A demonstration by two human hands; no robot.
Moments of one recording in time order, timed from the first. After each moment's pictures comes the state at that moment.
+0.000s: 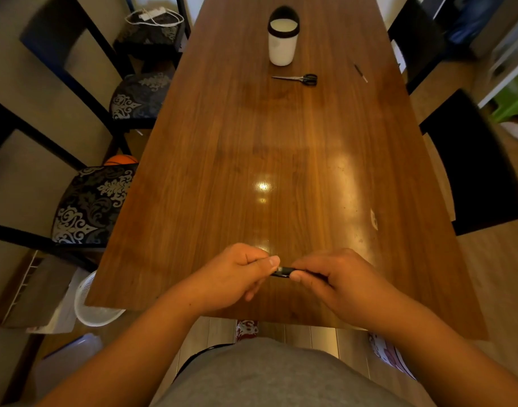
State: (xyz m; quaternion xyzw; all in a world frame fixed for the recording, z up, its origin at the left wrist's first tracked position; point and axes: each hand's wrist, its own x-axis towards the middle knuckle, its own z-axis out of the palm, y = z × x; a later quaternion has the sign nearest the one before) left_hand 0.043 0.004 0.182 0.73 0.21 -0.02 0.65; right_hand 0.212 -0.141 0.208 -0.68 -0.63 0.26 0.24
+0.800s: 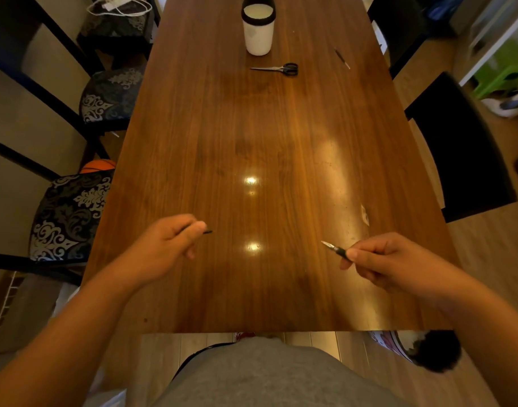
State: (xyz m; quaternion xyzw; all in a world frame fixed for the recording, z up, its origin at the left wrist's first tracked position) left_hand 0.029 0.105 0.176 0.81 0.29 0.04 0.50; right_hand 0.297 -0.158 0.211 -0.70 -0.27 0.57 0.33
